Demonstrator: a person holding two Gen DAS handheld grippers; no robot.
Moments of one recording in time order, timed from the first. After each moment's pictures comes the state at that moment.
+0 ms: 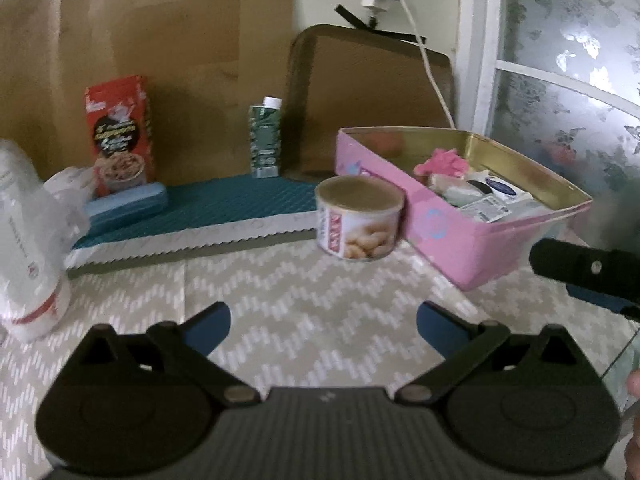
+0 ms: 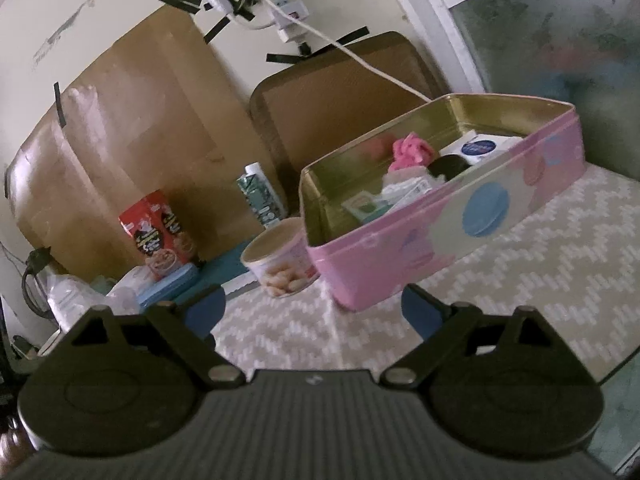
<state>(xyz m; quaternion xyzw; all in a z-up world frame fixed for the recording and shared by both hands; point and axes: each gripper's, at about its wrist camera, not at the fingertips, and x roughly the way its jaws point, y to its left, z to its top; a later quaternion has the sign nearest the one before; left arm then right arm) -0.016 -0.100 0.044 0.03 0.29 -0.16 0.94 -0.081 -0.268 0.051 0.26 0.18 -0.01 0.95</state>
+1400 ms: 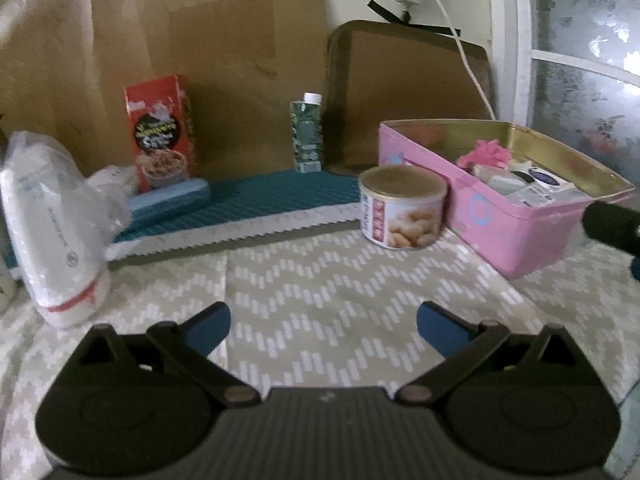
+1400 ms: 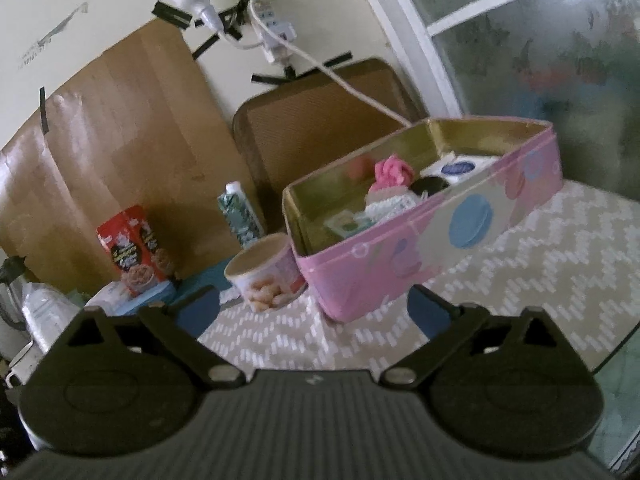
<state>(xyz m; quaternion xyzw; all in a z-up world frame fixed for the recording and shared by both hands) -0.020 -0.105 0.035 0.06 0.29 -0.09 0.95 -0.092 -0.253 0.046 0.24 0.13 -0.08 0.96</state>
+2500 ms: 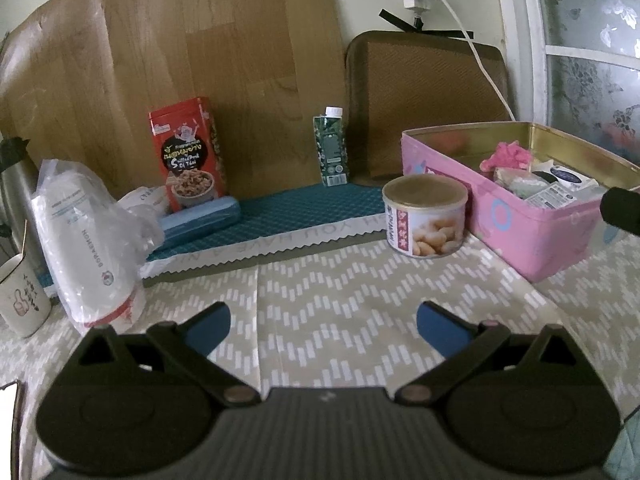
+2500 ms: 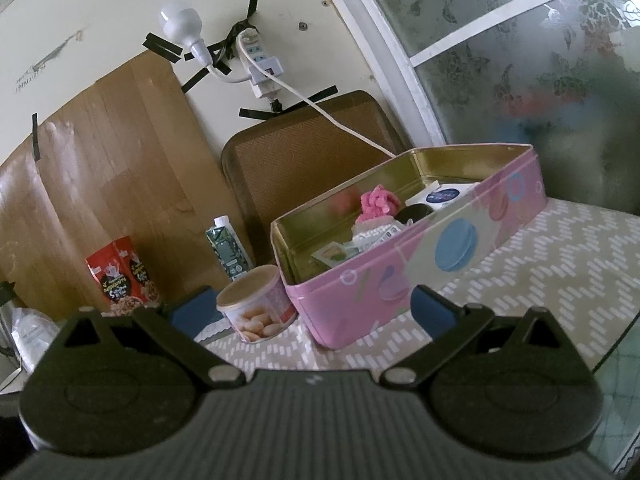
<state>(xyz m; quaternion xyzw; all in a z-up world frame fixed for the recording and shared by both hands) -0.026 -0.107 0.041 0.09 0.27 -0.05 0.96 -0.095 -0.252 0.044 0.25 0.10 -0.10 0.96</state>
